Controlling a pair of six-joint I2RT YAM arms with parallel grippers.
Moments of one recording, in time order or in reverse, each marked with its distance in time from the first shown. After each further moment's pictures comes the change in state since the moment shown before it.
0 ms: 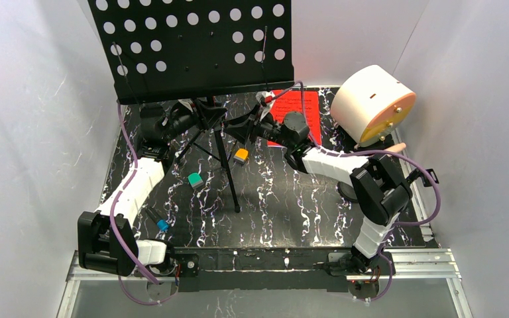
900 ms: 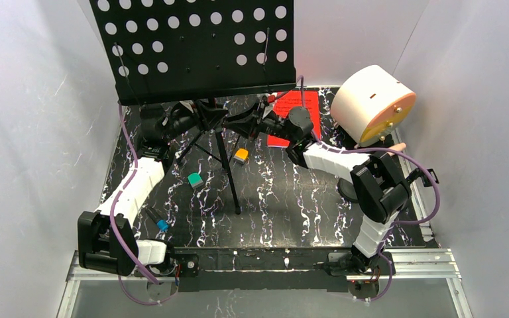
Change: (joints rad) left arm -0.001 0.002 0.003 -0.003 0.032 -0.001; right arm -0.028 0.037 0.061 0.087 -0.161 -0.042
